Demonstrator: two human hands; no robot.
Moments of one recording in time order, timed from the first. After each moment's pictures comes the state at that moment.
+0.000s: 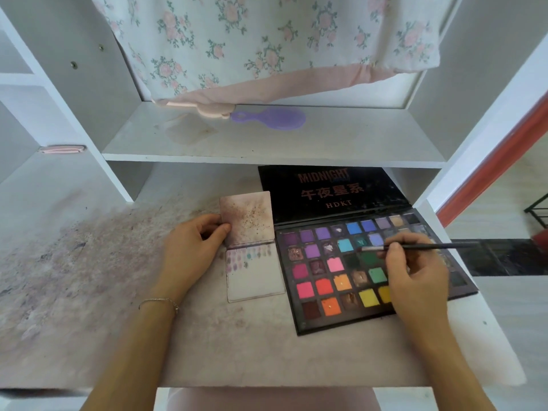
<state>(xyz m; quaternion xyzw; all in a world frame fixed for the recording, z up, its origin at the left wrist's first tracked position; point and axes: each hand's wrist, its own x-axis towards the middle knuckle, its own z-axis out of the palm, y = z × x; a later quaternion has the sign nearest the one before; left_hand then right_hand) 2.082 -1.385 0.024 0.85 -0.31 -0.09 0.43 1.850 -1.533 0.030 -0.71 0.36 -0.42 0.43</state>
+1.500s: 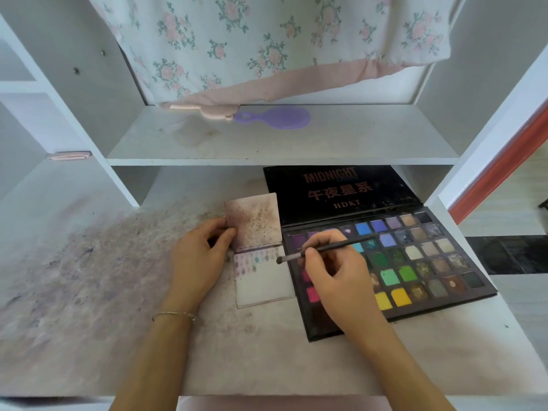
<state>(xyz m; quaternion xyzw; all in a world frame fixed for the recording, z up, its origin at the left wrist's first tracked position) 2.077 -1.386 0.017 0.84 -0.30 -0.06 0.45 1.910 -1.486 0.034 -0.75 0.25 -0.30 0.53</state>
